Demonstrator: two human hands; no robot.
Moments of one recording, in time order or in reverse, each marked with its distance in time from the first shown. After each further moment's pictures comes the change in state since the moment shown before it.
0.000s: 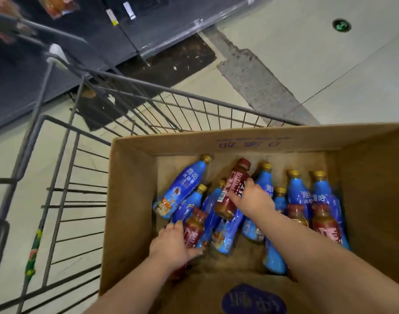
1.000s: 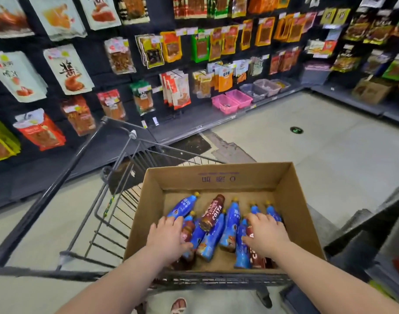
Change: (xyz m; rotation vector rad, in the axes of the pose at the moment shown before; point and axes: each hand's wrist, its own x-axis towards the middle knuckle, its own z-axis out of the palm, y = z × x) left_hand -0.199 0.037 -0.018 0.252 0.590 0.180; right_hand -0.236 0.108 -0.067 -0.336 0.298 -0.318
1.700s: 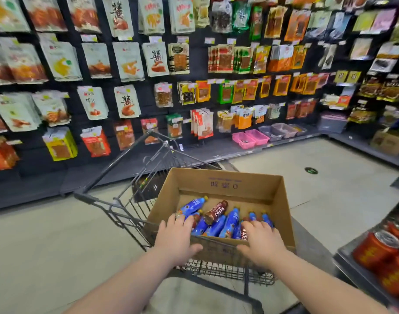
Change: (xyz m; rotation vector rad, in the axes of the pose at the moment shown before) left_hand -0.207 0.074 -0.011 0.004 0.252 -0.083; right_hand -0.179 0.013 0.003 -0.044 0.196 -0.201
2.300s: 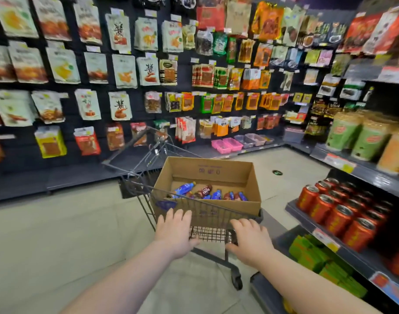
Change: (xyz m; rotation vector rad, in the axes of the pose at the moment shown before) left_hand -0.226 0.002 -0.003 -0.065 0.083 0.084; right_hand -0.258 -0.087 0.013 -0.001 0.118 0.074
